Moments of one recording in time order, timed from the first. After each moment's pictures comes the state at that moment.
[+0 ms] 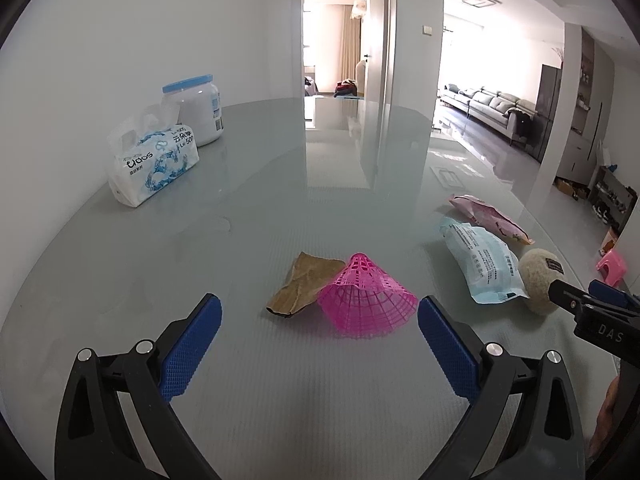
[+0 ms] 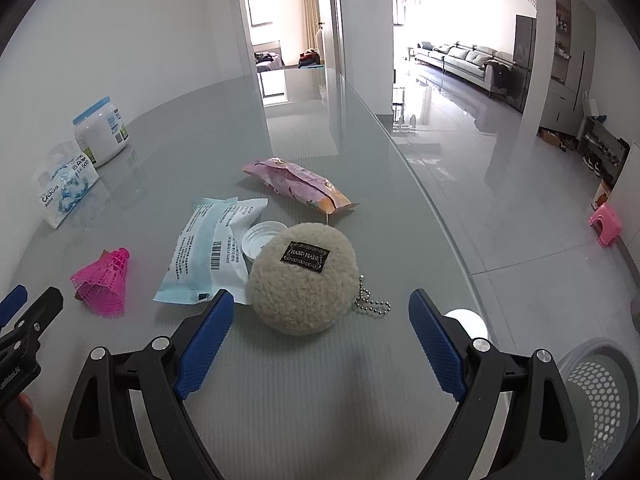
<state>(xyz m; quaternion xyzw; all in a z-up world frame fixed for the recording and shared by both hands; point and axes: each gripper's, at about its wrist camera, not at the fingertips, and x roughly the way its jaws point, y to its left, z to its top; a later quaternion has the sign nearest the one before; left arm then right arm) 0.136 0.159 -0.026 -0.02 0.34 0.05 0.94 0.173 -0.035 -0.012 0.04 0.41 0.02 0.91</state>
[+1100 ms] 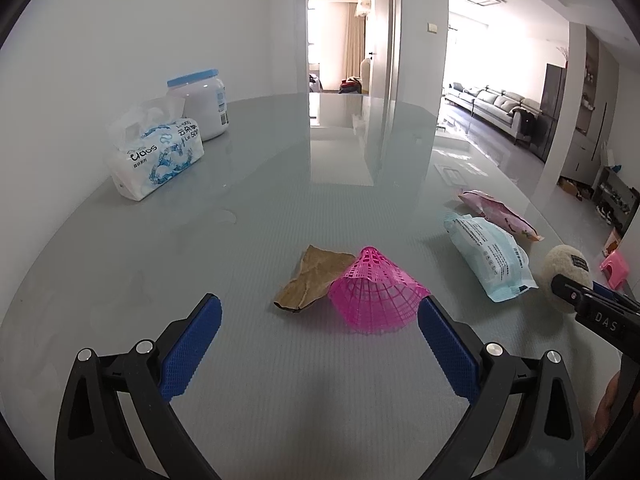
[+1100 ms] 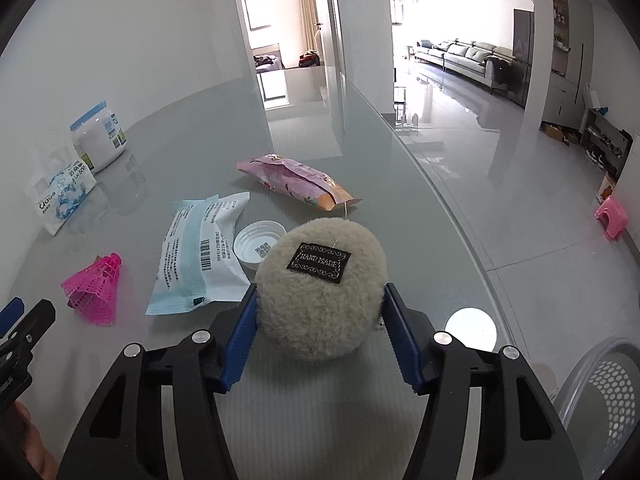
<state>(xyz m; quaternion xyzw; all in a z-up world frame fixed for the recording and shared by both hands) 0.137 0.162 -0.032 -0.02 0.34 0.06 0.94 0.171 -0.044 -0.022 0.07 0.39 0.03 0.92</state>
